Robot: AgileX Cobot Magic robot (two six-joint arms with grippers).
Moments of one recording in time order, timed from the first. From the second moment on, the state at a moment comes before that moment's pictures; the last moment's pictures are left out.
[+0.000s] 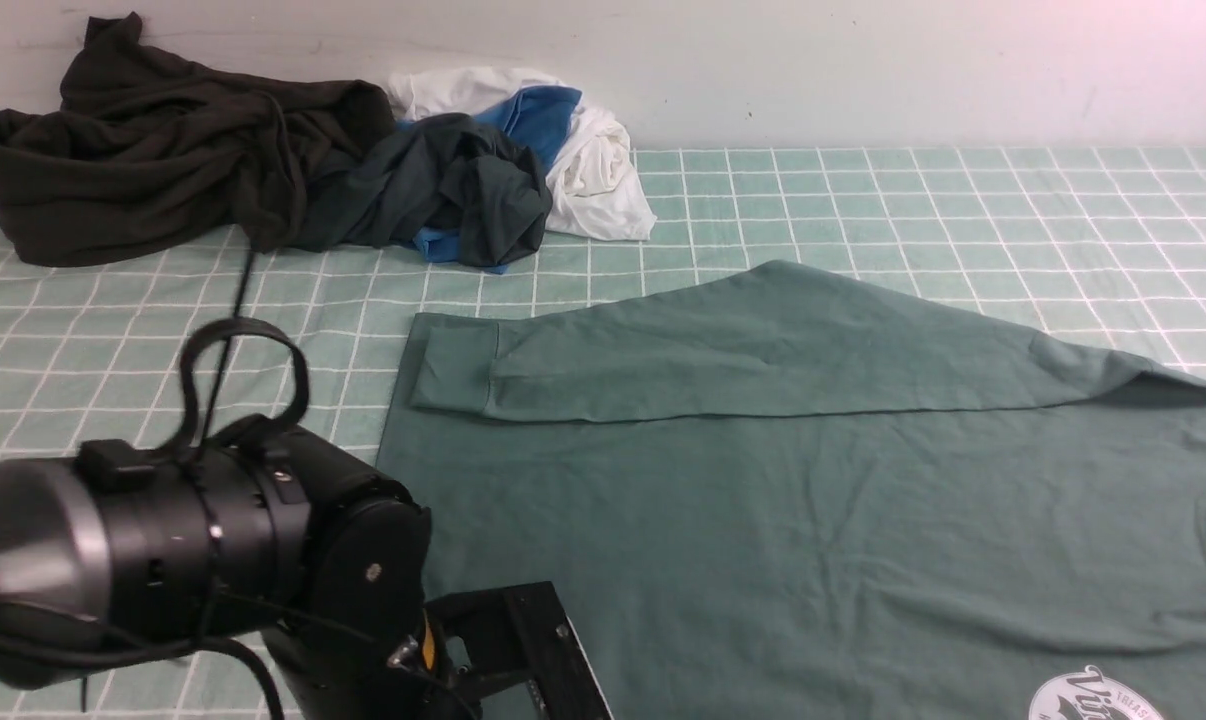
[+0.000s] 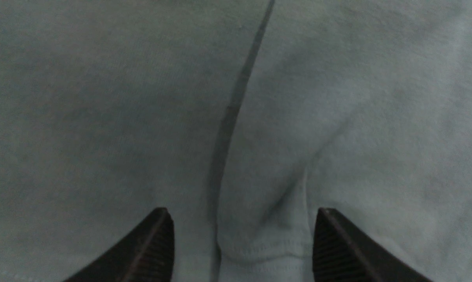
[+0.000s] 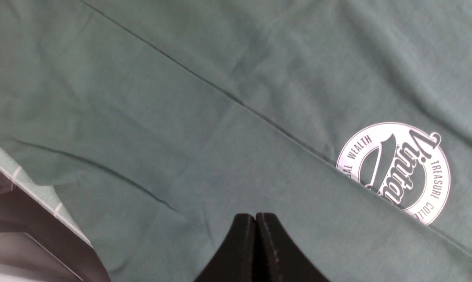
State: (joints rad) right arm 0.26 0.78 -0.68 0.29 1.20 -0.36; left arm -0.69 1.60 -0.82 -0.13 0.84 0.56
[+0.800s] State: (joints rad) right arm 0.26 0.79 -0.68 0.21 1.19 -0.30; left arm -0.69 1.65 -1.06 -0.10 1.07 0.58
